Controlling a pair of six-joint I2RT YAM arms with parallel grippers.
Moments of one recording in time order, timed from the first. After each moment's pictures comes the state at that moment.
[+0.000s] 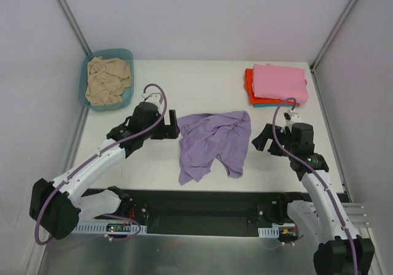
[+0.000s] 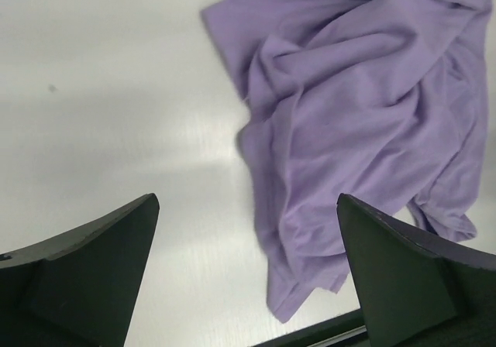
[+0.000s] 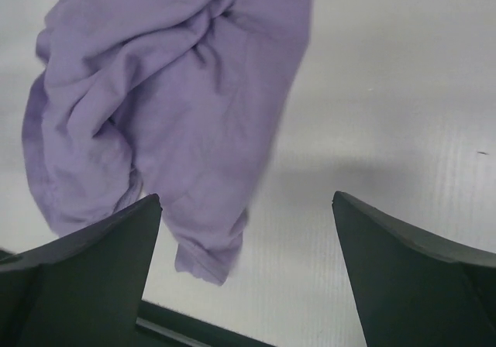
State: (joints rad) left arm -0.55 1.14 0.86 -0.42 -0.04 -0.46; right arm 0.07 0.76 0.54 -0.47 -0.26 0.36
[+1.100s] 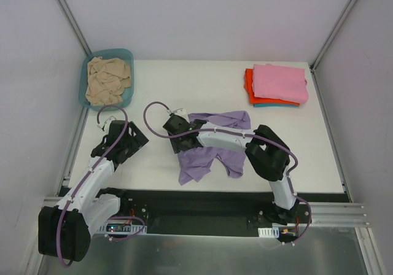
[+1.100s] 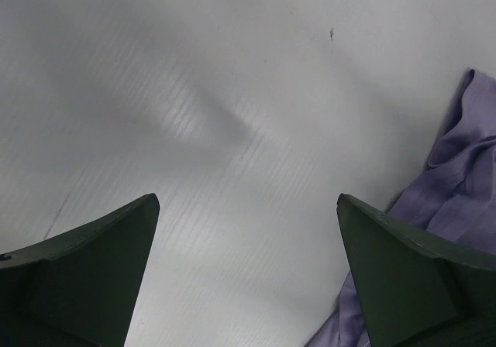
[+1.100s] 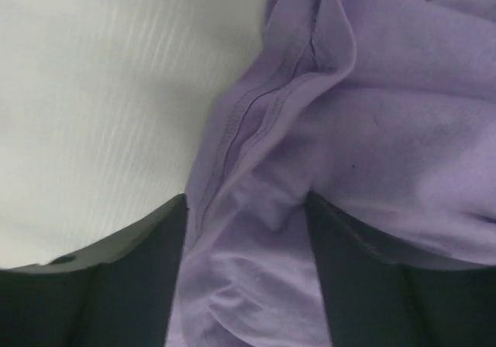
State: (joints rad) left arm -0.16 0.91 0.51 -0.49 -0.14 -0.82; right arm 1.06 2.02 1.52 -0.60 0.31 0.56
